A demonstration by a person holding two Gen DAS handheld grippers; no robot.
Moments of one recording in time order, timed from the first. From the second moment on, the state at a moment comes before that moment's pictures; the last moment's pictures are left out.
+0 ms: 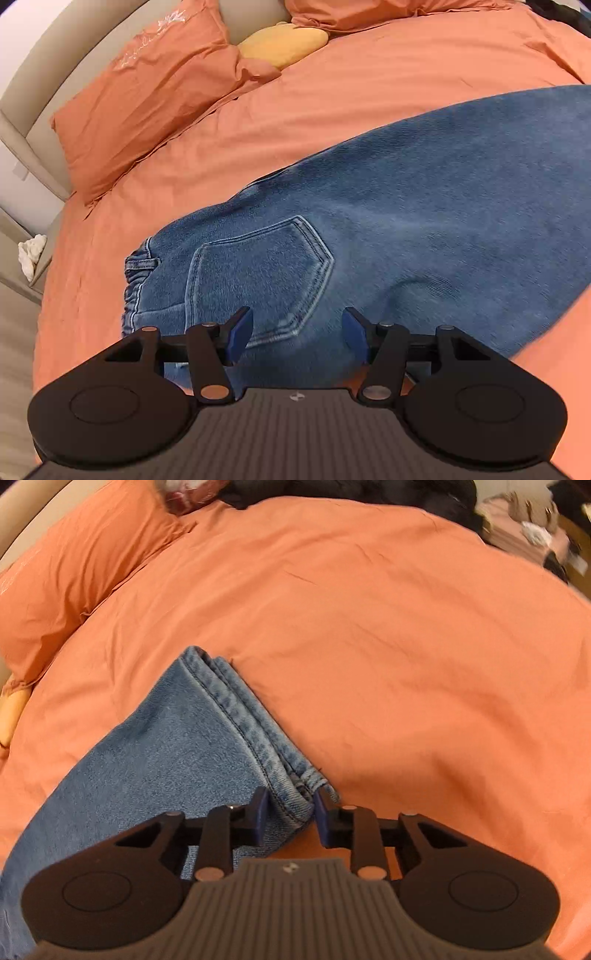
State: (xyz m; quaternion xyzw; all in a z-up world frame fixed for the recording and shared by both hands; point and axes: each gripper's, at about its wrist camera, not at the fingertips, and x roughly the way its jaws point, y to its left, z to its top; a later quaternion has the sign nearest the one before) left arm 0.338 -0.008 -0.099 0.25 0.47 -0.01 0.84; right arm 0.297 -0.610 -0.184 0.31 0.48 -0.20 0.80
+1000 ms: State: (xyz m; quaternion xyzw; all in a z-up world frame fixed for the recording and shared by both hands) left arm 0.316 0.106 -0.076 0.21 0.46 0.03 0.86; right arm 0.331 -0.422 -0.136 0.07 0.51 -0.04 0.85
